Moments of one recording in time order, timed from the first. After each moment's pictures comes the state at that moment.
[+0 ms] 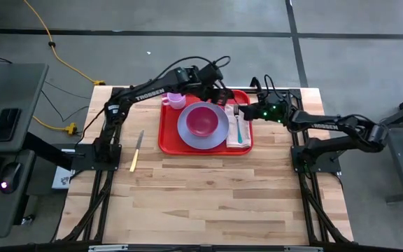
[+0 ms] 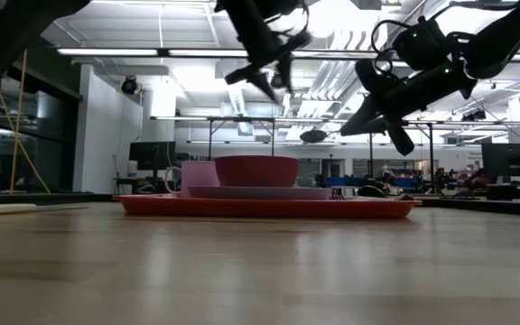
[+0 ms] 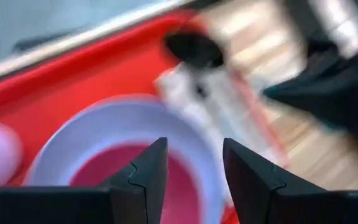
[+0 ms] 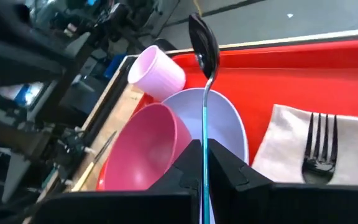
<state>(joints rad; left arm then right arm) 0.36 2.06 2.17 -1.03 -0.12 -0.68 -0.60 1.16 0.45 0.37 -0.10 0.77</state>
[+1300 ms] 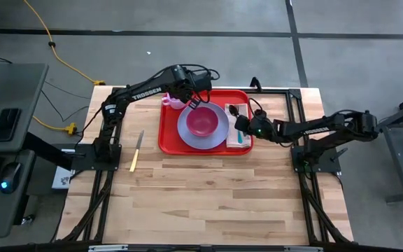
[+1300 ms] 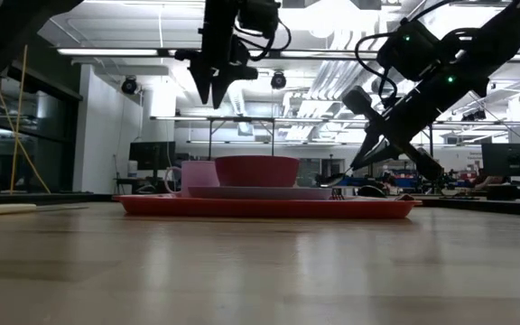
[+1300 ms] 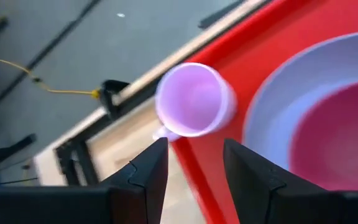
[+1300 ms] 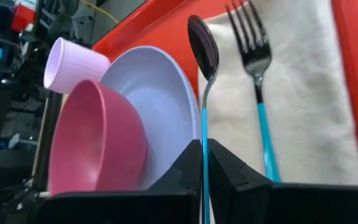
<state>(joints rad) 0.37 2.03 2.15 -1.57 -0.60 -0.61 -0.25 1.30 0.44 0.22 0.40 1.35</state>
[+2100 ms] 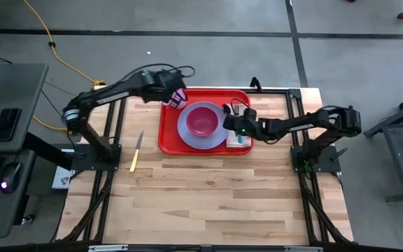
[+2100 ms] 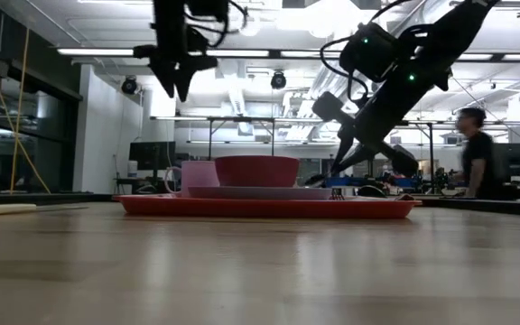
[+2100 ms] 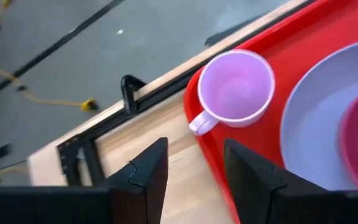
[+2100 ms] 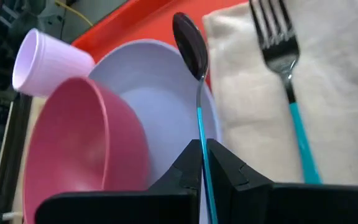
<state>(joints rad) 0.43 1.60 1.60 -1.25 -0.61 -0.53 -0.22 1.50 0.67 0.06 0.47 1.41</state>
